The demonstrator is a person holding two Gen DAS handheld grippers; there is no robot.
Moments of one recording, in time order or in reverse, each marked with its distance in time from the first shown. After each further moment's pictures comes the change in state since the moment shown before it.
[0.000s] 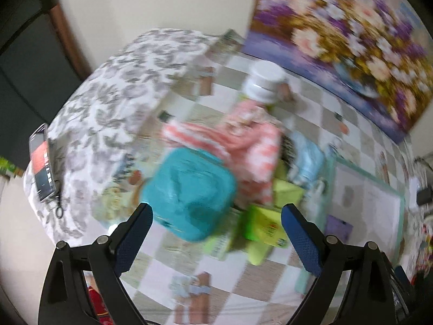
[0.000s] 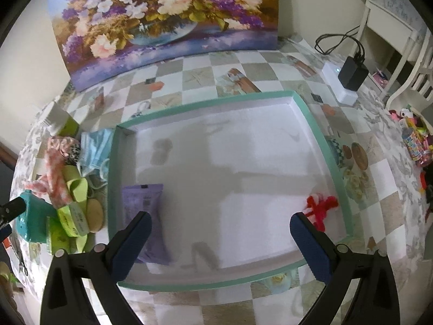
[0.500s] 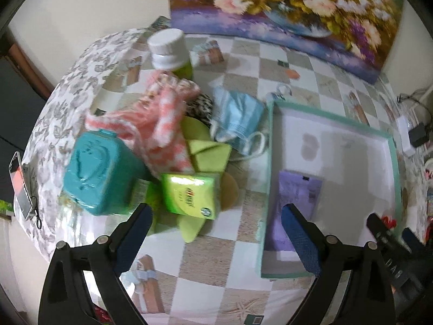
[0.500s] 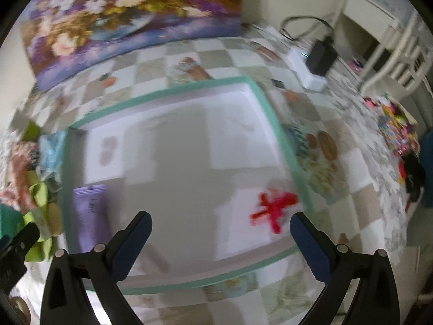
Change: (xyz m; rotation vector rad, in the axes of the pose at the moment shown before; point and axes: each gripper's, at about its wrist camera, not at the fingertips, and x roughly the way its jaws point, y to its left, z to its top) left arm 0.013 -0.102 -0.043 0.237 0.057 -0.044; right arm 0.014 -0.035 0.005 0.020 0.069 -0.114
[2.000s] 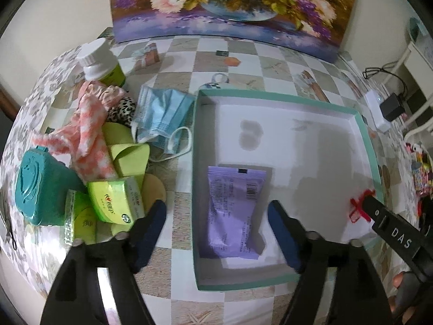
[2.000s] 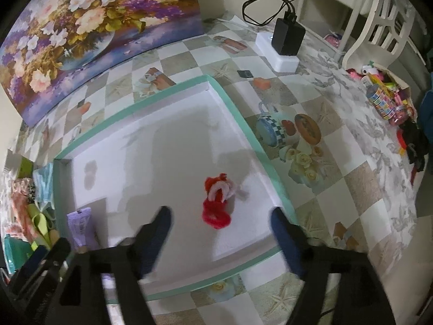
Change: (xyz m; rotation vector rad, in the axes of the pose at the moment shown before) left arm 0.020 -0.071 -0.014 0.131 -0.023 -0.136; right arm 0.011 -0.055 0.002 0.182 0.021 -0.037
